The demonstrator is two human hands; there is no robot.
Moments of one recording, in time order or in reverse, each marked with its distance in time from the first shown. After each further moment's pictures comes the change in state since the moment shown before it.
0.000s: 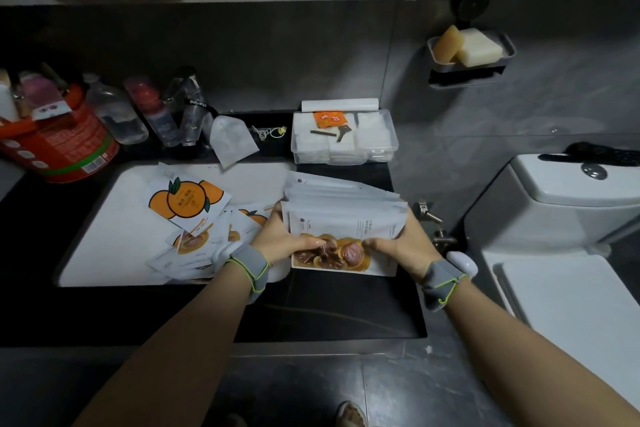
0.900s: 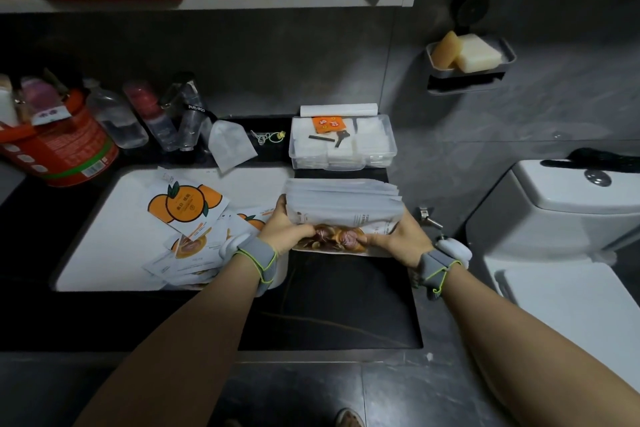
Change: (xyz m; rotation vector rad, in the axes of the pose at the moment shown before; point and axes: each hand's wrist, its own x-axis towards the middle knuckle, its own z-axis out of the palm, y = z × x) left_hand 0.014 0.022 0.011 -0.061 0.086 -0.028; right_hand 0.025 0.004 -0.006 -0.127 0.015 -0.012
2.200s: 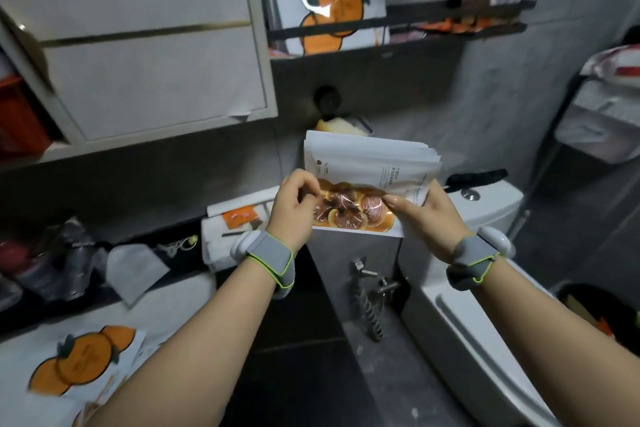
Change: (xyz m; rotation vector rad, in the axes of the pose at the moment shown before) left_hand 0.021 0.178 0.108 0.063 -0.053 0.691; right_hand -0.028 -0.091 -0.156 0.228 0.468 -0.174
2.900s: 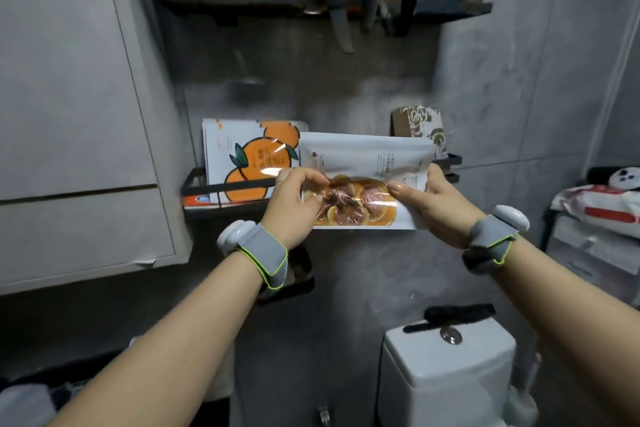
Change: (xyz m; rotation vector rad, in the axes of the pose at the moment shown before) left_hand 0.154 0.175 0.114 0.260 0.080 0.281; right_hand 0.178 -0.139 -0.180 0.026 -0.124 -0.151
